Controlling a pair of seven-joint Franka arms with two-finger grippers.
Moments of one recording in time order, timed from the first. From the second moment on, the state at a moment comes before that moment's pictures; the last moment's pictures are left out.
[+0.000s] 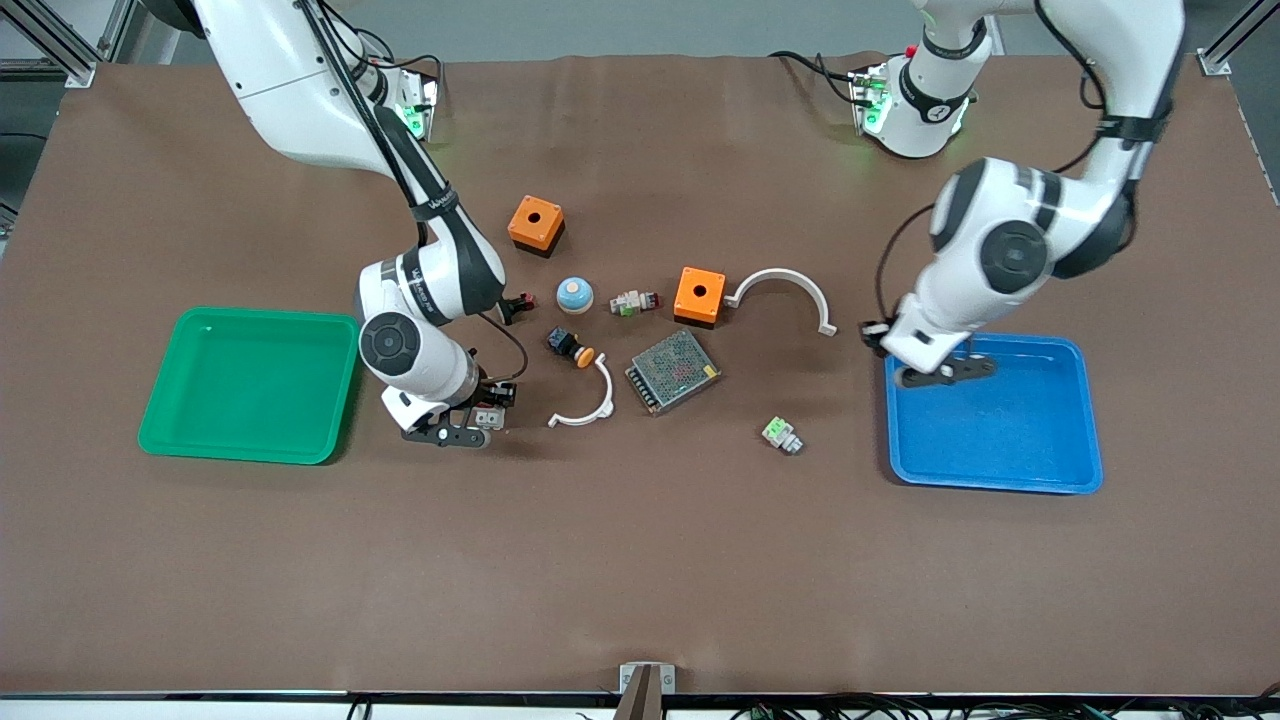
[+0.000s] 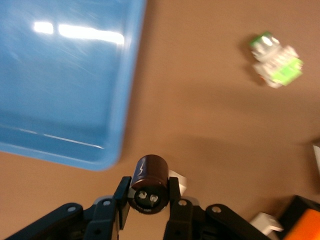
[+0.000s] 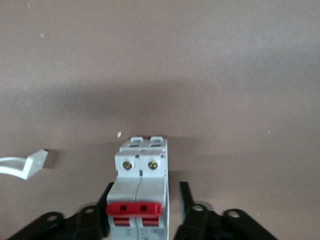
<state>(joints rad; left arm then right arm) 0.01 0.21 -0.38 -2.13 0.03 2.20 -0.54 0.46 0.58 -0.05 -1.83 0.18 2.36 0.40</state>
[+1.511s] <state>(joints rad) -0.14 0.46 -0.42 -2.14 0.19 2.47 -0.87 0.06 0.39 -0.09 -1.46 0.03 1.61 -0.08</state>
